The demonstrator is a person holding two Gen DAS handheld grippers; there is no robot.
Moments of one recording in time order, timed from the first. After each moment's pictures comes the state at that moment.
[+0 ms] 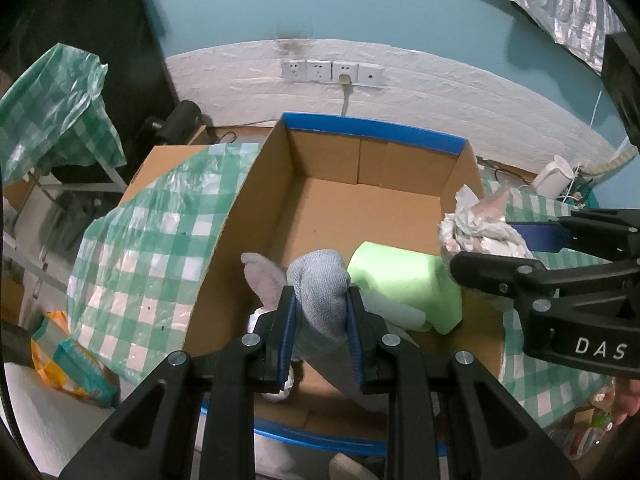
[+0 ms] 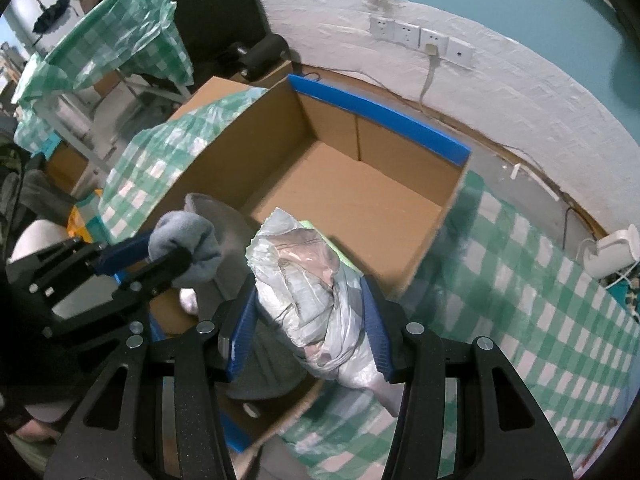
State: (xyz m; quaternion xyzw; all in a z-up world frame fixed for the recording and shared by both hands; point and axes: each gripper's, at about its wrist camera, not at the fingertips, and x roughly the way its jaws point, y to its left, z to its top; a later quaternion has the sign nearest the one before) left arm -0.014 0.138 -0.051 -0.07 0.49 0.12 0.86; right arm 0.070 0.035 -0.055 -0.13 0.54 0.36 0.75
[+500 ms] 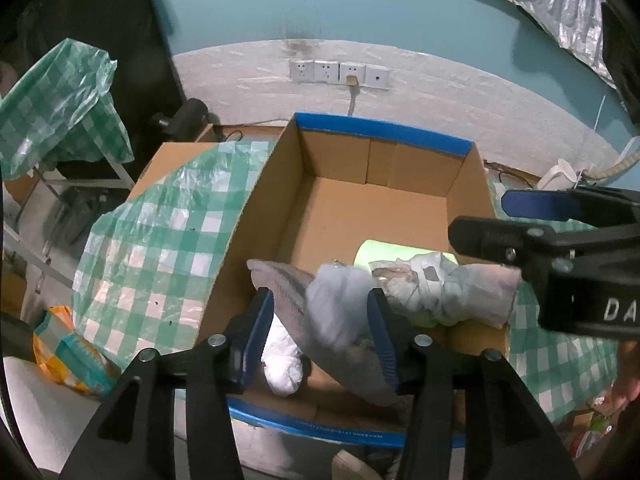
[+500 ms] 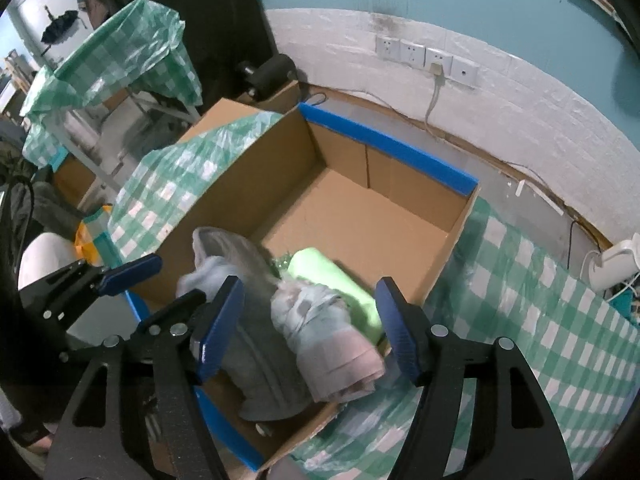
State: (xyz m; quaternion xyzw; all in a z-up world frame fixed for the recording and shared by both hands) left arm -0.020 0.146 -0.050 -0.07 0.50 0.13 0.85; right arm 0.071 0.042 -0.038 -0.11 0.51 0.37 0.77
